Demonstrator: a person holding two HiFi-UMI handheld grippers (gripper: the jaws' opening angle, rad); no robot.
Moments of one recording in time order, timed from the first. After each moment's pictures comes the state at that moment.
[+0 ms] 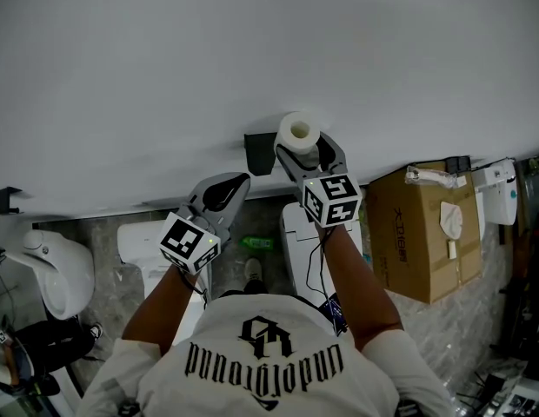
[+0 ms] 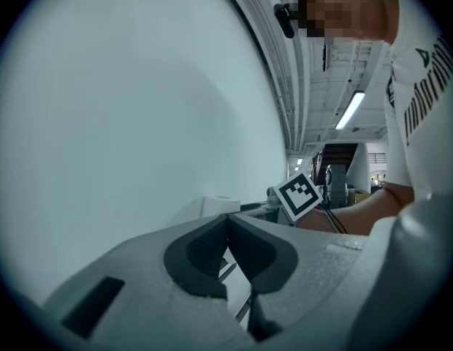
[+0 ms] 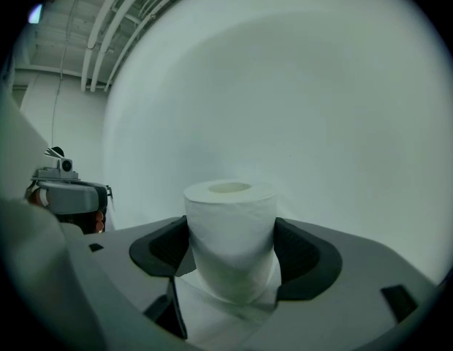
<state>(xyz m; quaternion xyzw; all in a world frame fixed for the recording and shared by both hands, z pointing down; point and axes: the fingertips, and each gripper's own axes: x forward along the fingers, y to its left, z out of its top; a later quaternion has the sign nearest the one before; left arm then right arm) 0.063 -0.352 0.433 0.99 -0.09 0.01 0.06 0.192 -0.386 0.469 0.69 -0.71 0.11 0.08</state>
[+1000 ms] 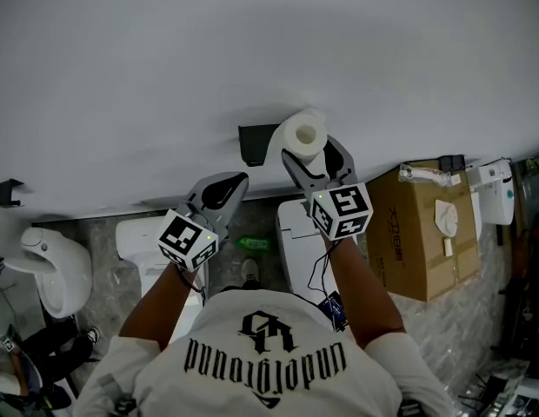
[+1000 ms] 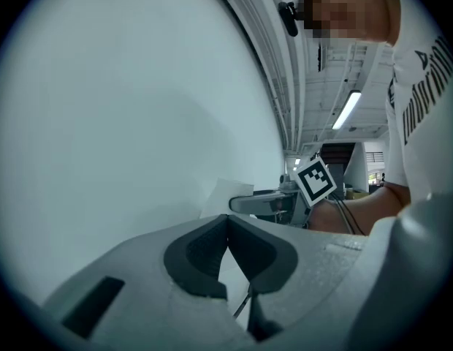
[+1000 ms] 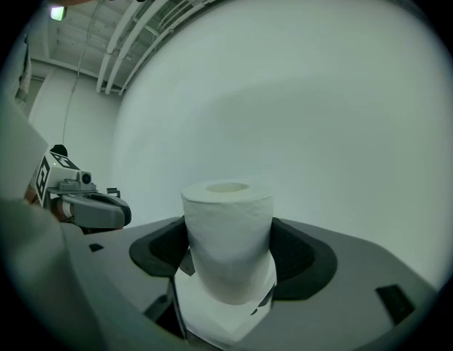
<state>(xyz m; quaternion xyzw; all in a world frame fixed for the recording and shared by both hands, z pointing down) 0.057 -0.314 0.418 1.00 -0.08 0.01 0.05 0.182 -0.324 0.412 0.68 -0.72 0.05 0.07</state>
